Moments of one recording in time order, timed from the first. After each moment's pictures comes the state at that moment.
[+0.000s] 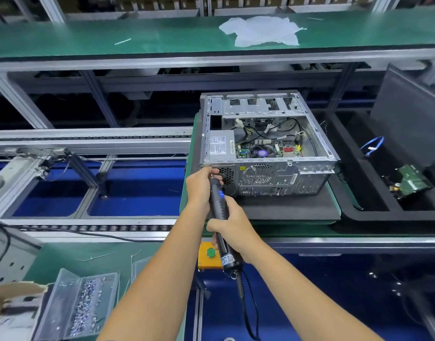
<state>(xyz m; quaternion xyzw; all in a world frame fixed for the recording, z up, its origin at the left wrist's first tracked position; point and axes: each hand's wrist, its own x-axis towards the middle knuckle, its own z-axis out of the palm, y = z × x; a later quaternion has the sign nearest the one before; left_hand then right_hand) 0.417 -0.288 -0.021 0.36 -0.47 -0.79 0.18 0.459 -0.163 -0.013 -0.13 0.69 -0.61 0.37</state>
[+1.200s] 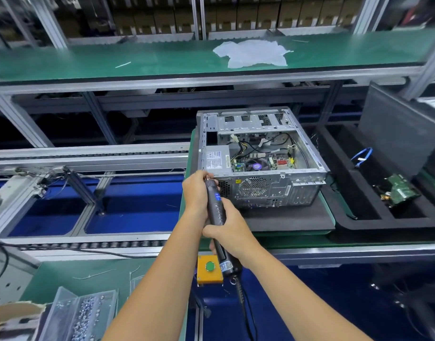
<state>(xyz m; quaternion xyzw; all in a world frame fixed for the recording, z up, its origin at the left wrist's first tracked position) 0.421 -0.283 0.017 0.33 -0.48 -0.78 0.21 0.458 -0.163 0.013 -0.17 0.70 -0.62 0.32</state>
